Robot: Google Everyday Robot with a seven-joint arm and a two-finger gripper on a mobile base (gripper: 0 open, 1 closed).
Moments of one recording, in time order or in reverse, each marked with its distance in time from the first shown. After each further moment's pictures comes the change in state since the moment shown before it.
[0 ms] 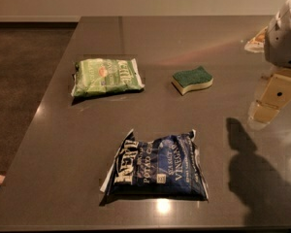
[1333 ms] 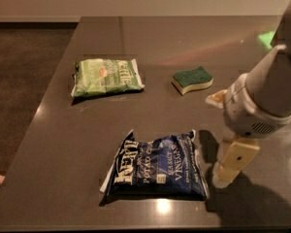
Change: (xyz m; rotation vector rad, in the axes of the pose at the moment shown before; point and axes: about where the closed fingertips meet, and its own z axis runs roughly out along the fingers) arm -0.031 0.087 0.081 -0.120 -0.100 -0.099
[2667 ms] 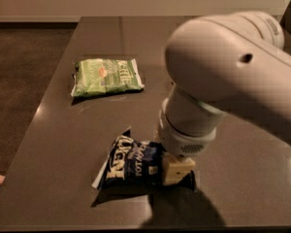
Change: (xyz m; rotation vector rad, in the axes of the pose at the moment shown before) arm -0.079 0.040 0.058 -0.084 0.095 -0.214
